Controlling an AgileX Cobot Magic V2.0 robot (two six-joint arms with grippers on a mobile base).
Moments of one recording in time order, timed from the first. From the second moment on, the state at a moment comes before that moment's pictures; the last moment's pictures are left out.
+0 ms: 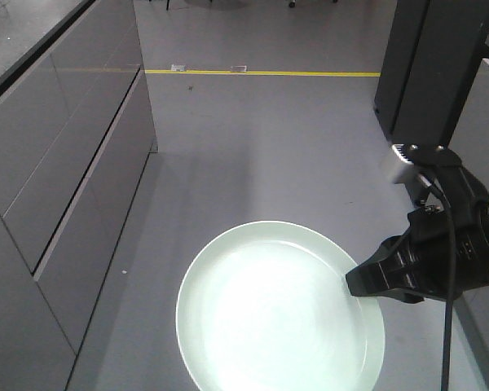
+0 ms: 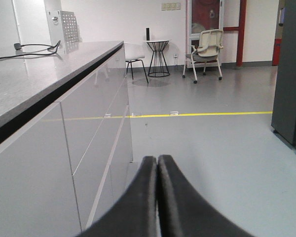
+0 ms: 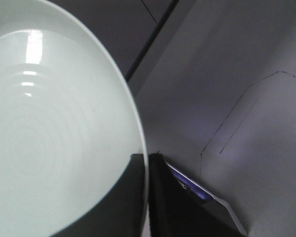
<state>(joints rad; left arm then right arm) -0.01 -0.01 0.02 0.02 0.10 -0.02 0.22 1.20 -0.96 0.62 1.04 -0.43</state>
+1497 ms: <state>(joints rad) -0.01 -0.01 0.02 0.02 0.10 -0.02 0.22 1.20 -0.96 0.62 1.04 -0.43</state>
